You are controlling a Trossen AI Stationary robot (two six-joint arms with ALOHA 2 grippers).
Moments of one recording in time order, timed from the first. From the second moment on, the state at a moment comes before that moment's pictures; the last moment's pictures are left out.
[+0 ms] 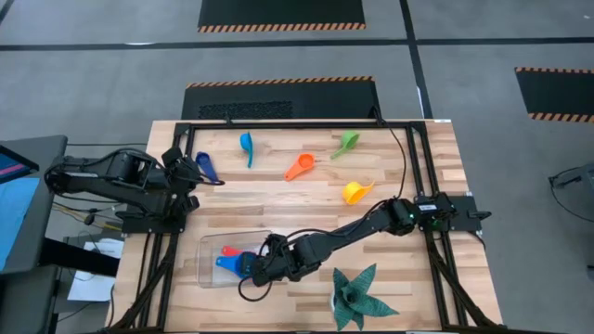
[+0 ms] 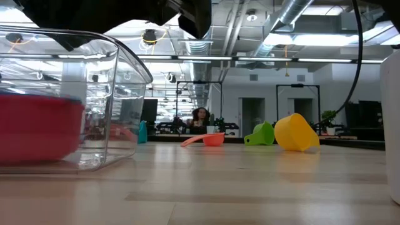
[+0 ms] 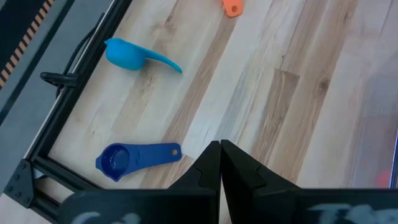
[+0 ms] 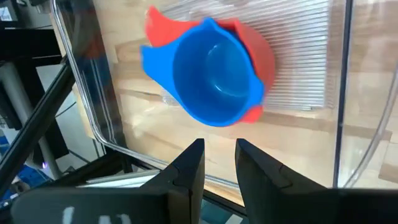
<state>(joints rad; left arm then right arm) -0.13 0.73 0.96 -1.32 -0.43 -0.40 0.38 2.44 2.35 -0.79 0.18 1.96</state>
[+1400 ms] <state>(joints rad) -0.13 0.83 0.96 -0.91 -0.17 -0.35 0.20 1.94 2.34 -1.59 0.89 0.76</state>
